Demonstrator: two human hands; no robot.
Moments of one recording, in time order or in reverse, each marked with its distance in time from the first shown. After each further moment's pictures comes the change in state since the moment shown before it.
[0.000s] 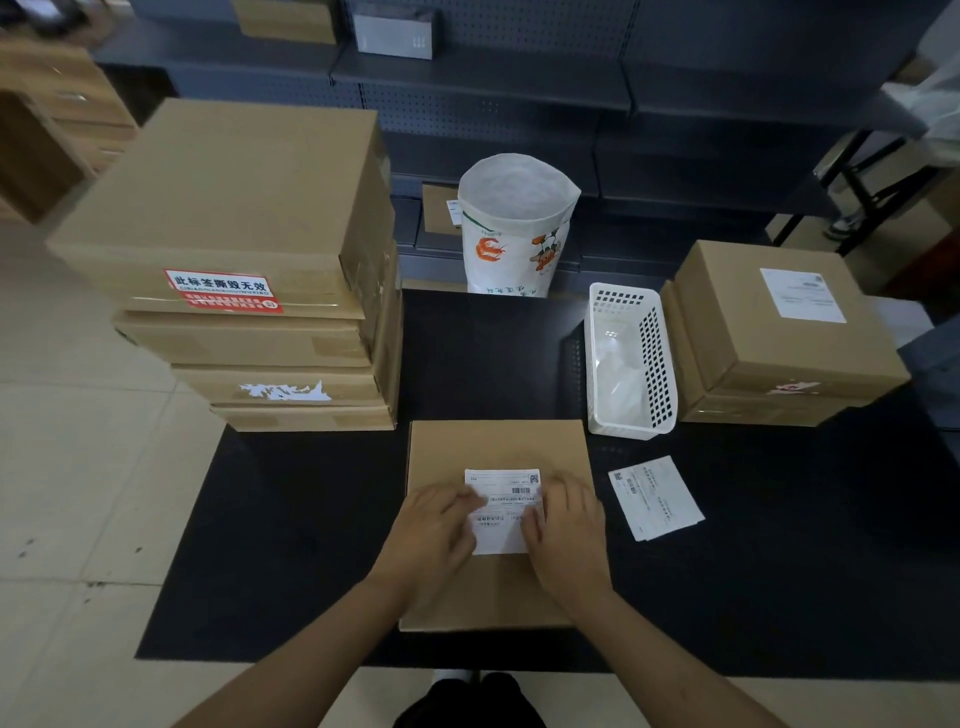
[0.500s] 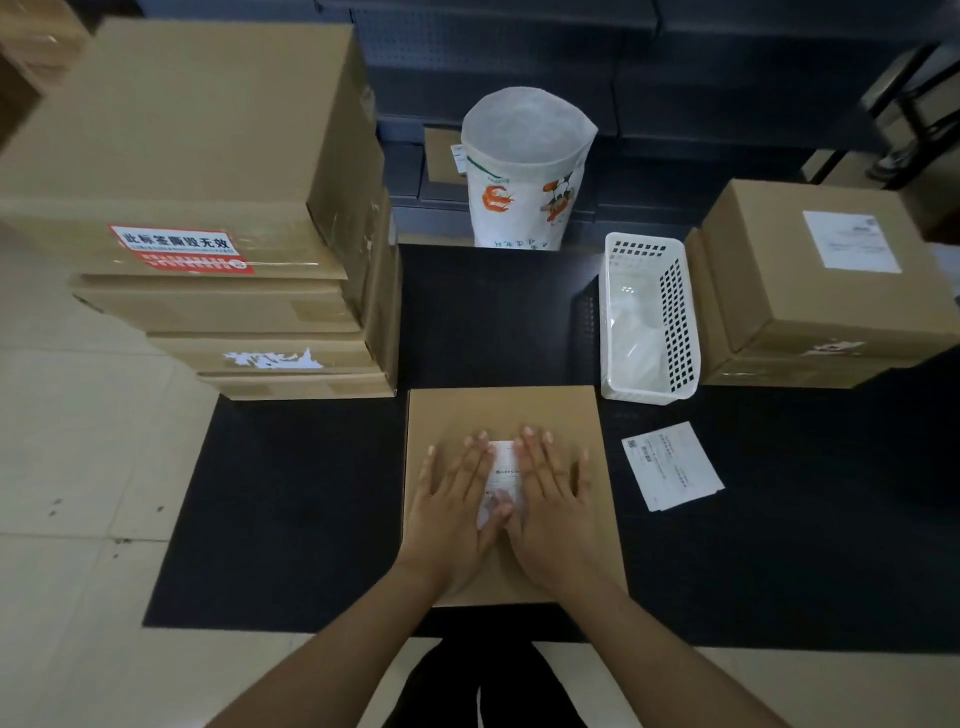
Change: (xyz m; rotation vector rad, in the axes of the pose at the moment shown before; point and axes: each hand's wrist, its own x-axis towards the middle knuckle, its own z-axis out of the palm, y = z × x) left_hand 0.004 0.003 0.047 0.262 -0.136 -0.141; right_hand 0.000 -0.001 0.026 -0.219 -0.342 -0.112
